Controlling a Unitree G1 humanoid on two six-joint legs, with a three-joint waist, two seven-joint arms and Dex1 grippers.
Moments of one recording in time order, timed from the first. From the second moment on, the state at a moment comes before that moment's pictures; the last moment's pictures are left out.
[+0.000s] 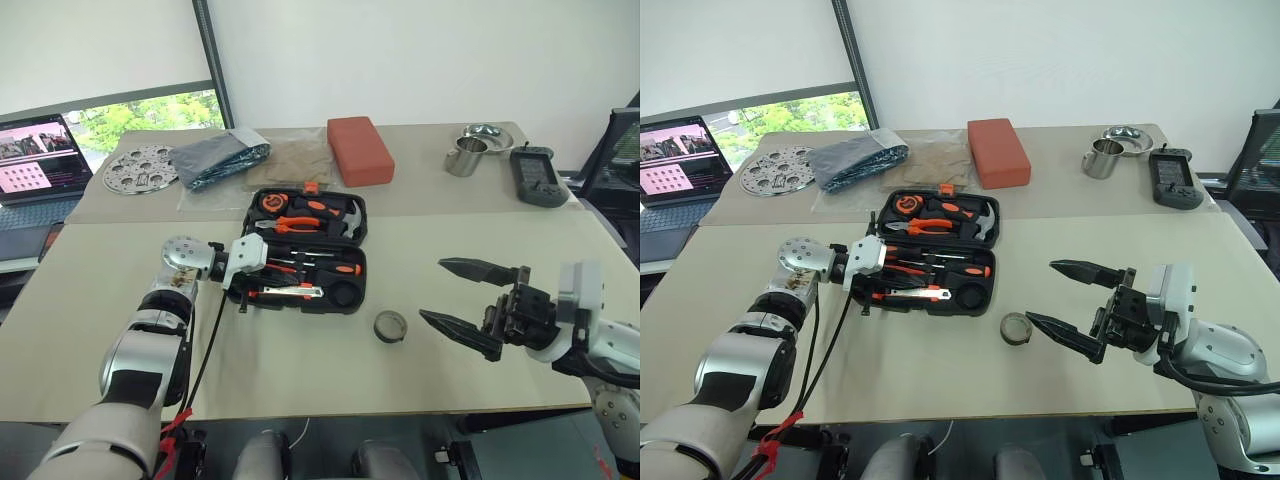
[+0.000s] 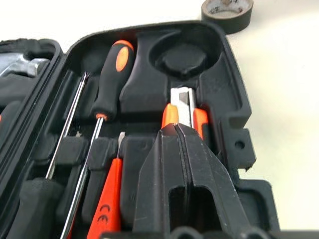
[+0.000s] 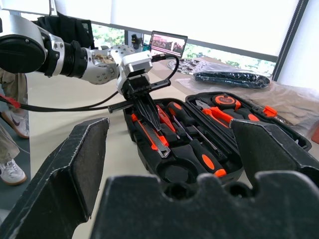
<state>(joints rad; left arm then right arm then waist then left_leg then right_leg) -0.93 0.42 -0.06 1.20 0.01 -0.59 -1.52 0.08 -0.72 -0.31 -0.48 0.76 0.24 1.00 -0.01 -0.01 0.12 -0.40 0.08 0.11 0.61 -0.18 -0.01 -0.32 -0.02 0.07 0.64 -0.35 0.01</state>
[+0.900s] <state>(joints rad) -0.95 0.43 -0.15 1.23 0.11 -0.60 -1.37 0.10 -0.73 -0.31 -0.48 0.73 0.24 1.00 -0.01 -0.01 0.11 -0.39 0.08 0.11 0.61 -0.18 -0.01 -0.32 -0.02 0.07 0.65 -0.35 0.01</state>
